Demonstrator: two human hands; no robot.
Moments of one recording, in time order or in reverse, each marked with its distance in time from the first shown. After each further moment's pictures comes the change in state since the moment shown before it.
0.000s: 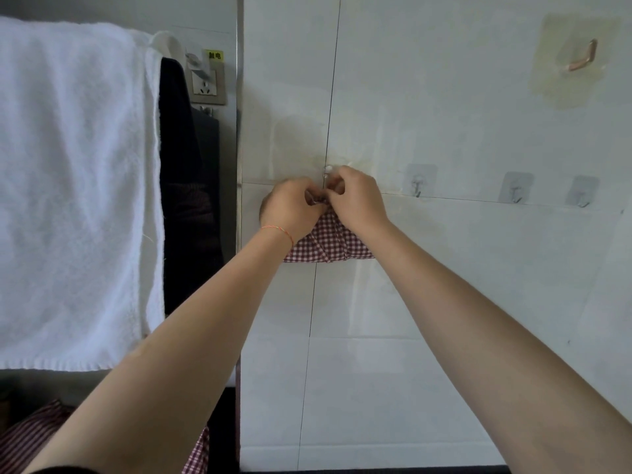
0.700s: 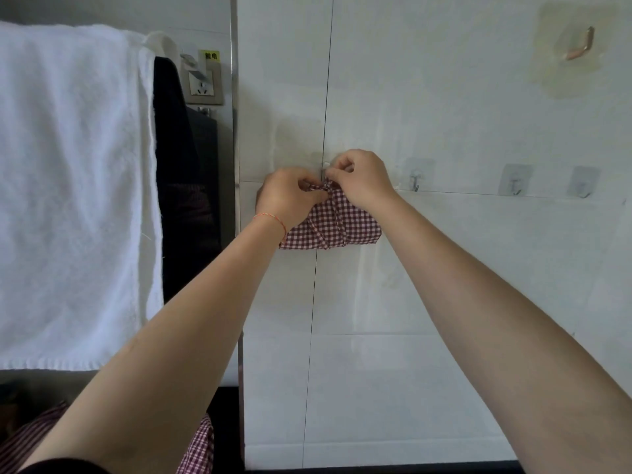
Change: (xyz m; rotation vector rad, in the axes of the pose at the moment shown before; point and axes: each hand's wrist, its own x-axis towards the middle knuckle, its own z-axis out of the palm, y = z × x) left_hand 0.007 0.000 -0.007 -0.143 -0.006 0.010; right_hand 0.017 -0.004 -0.023 0.137 -0.053 0.091
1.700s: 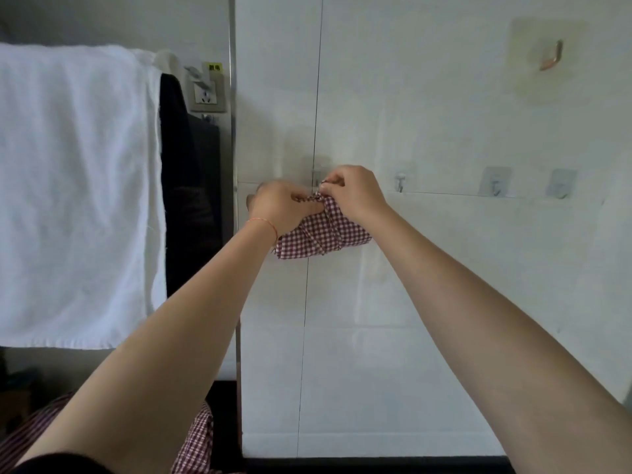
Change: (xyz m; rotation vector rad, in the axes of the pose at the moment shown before) left_hand -0.031 0.021 -0.012 0.146 -0.097 -0.086; right_hand -0.032 -0.003 -0.018 -0.068 -0.071 -0.058
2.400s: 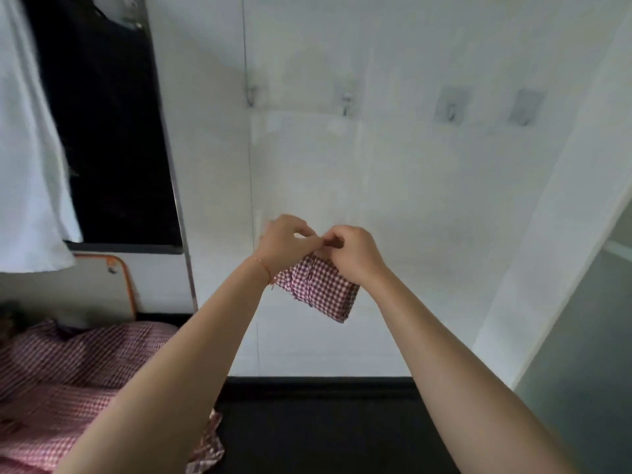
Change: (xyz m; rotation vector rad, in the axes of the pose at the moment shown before) left_hand -0.114 0.020 0.149 -0.189 -0.317 -0.169; right_hand -0.182 0.127 -0.009 0.196 -0.295 0.262
